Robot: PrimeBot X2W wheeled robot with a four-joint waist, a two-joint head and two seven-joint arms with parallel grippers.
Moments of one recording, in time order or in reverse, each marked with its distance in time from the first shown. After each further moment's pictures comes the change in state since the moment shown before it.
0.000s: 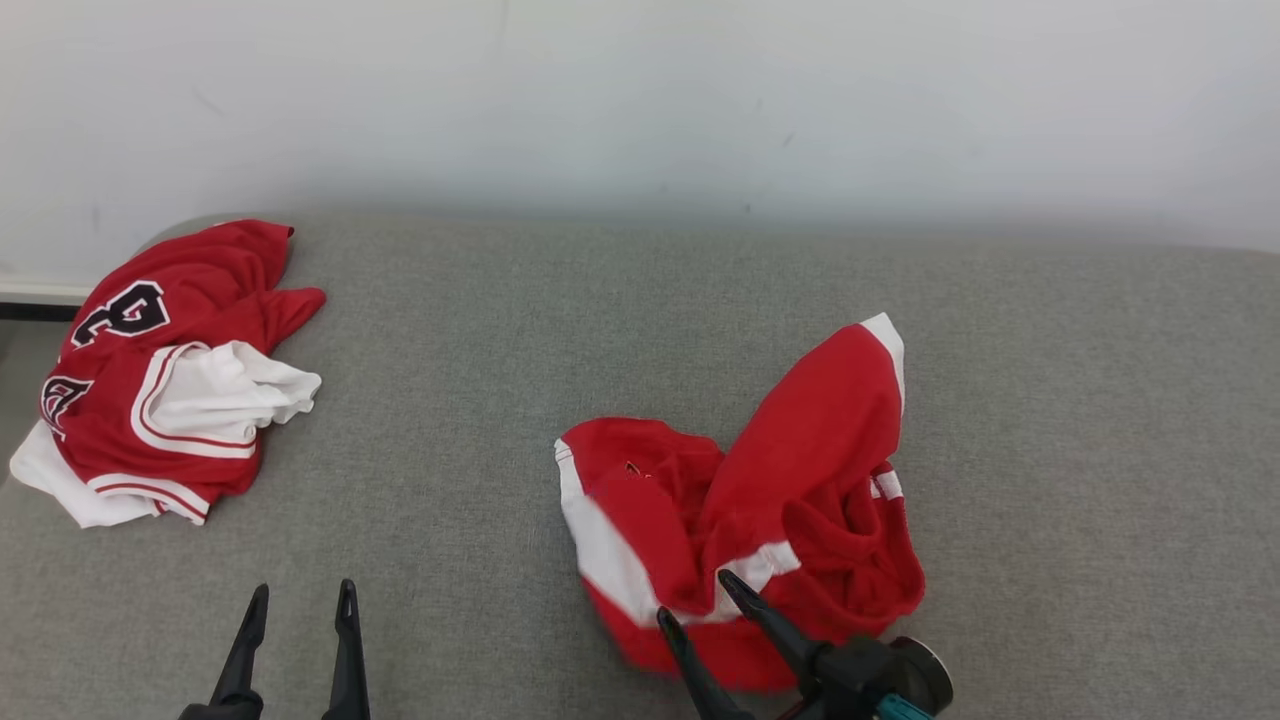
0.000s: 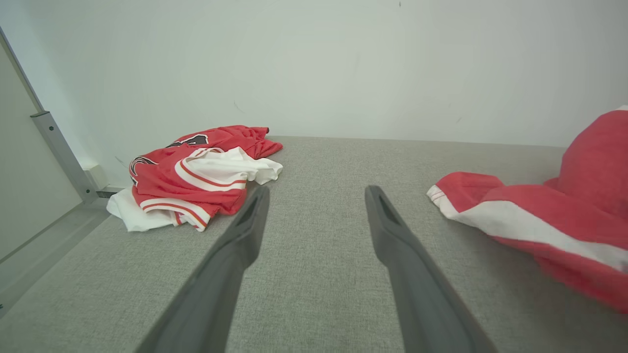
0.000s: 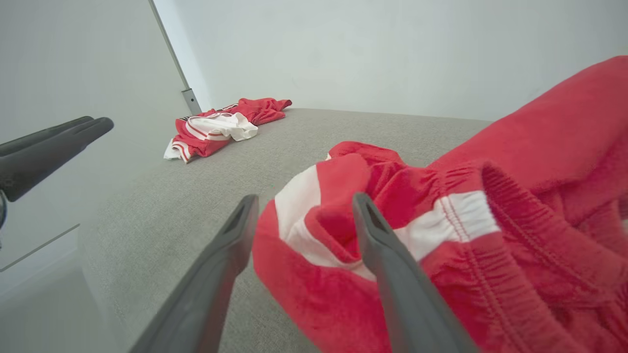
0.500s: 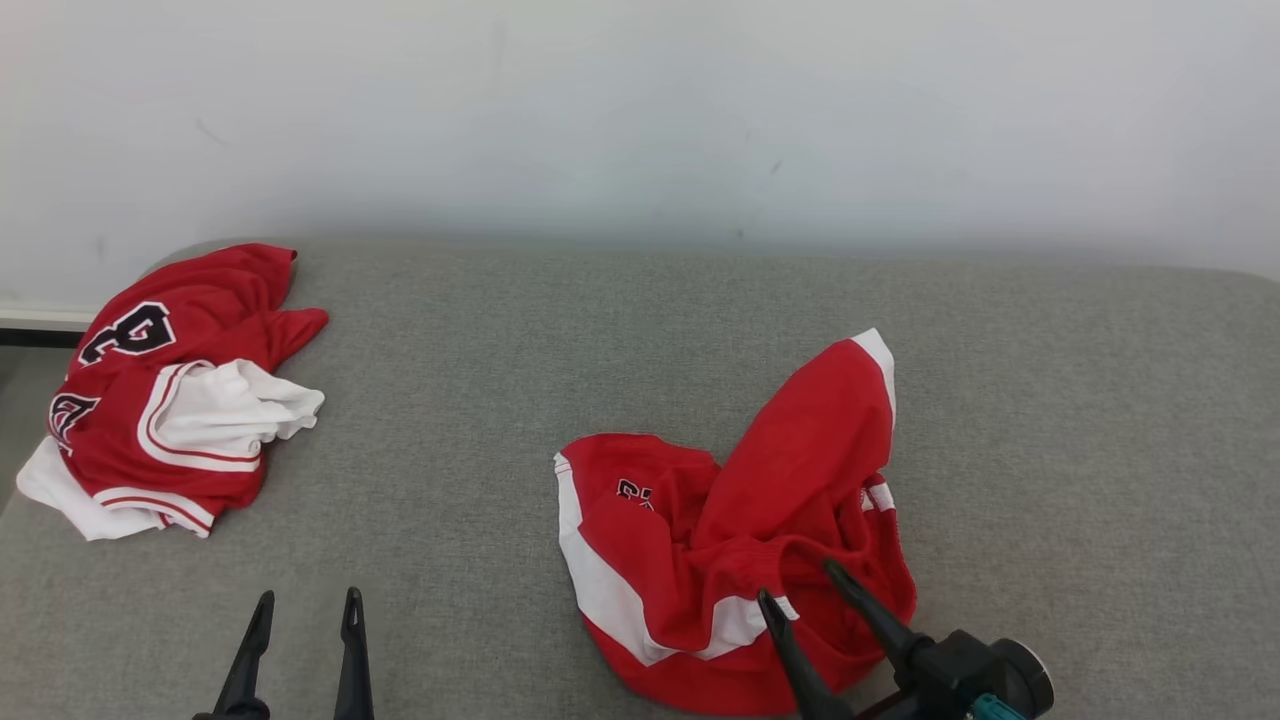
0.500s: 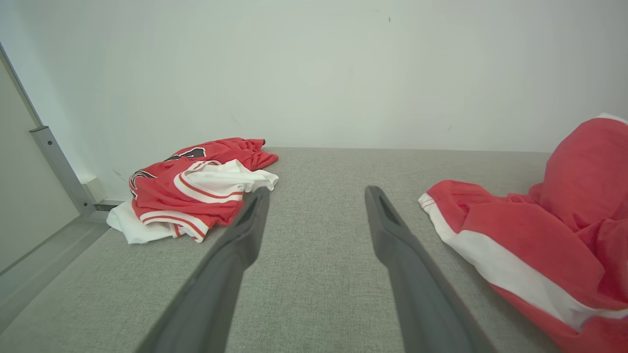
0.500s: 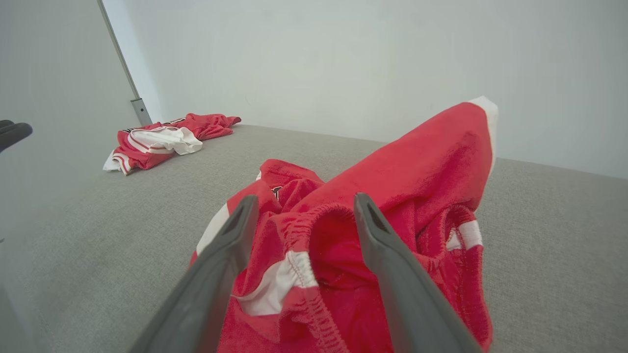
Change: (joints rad) left arm 0.025 -0.001 -0.006 -0.020 0.018 0.000 0.000; right arm 0.093 -0.081 -0.151 -0.111 -0.043 0.000 0.000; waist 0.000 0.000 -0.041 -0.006
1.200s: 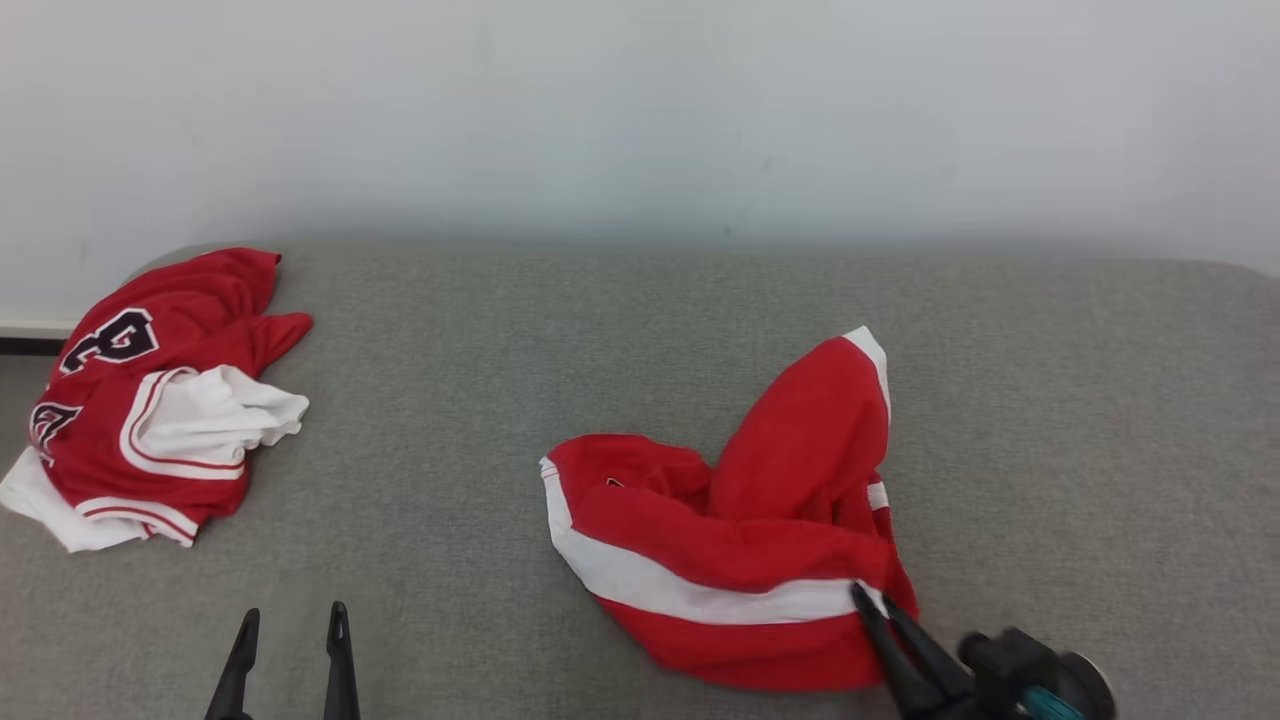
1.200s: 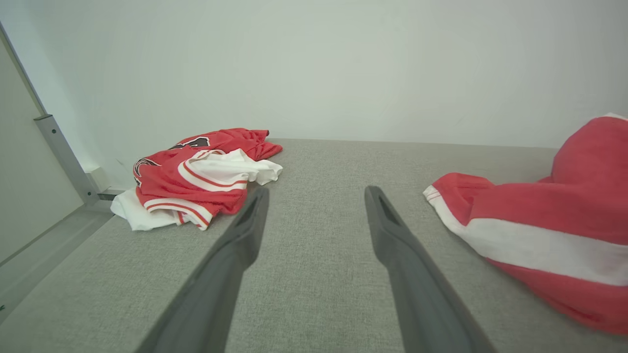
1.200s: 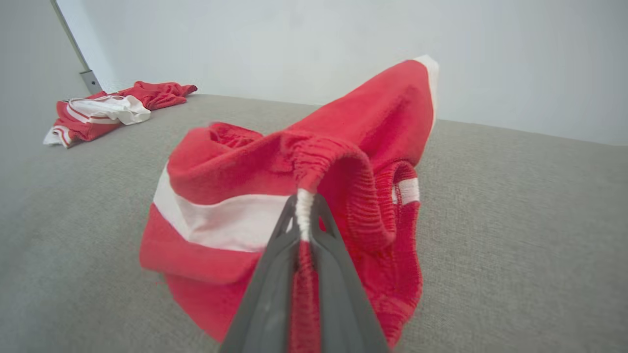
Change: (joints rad) left arm 0.019 -0.002 0.020 0.005 -0.012 0.007 0.000; right arm -0.036 -0.045 -0.038 0.112 0.030 0.000 0.000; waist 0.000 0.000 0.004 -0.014
